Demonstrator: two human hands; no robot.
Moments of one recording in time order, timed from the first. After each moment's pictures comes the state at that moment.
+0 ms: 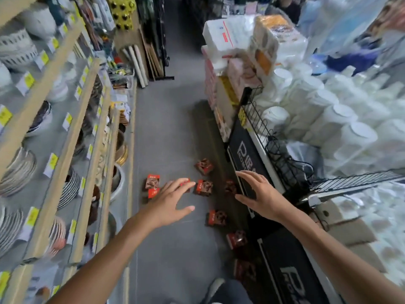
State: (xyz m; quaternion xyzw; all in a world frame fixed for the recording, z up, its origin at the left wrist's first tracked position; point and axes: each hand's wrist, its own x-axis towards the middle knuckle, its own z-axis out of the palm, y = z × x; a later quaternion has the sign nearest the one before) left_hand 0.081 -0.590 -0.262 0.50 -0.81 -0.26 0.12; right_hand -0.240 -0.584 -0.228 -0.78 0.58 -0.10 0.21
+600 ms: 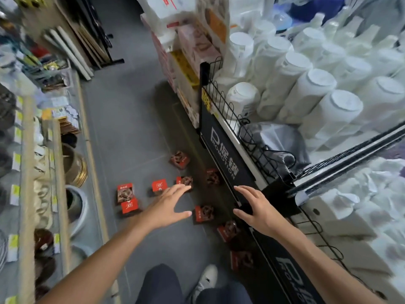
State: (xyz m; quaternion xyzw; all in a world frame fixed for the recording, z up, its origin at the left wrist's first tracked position) left_hand -0.058 -0.754 -0.357 0.41 -0.84 -0.35 -0.03; right_hand -0.365 -0.635 -0.349 -0.65 0.69 -0.12 0.30
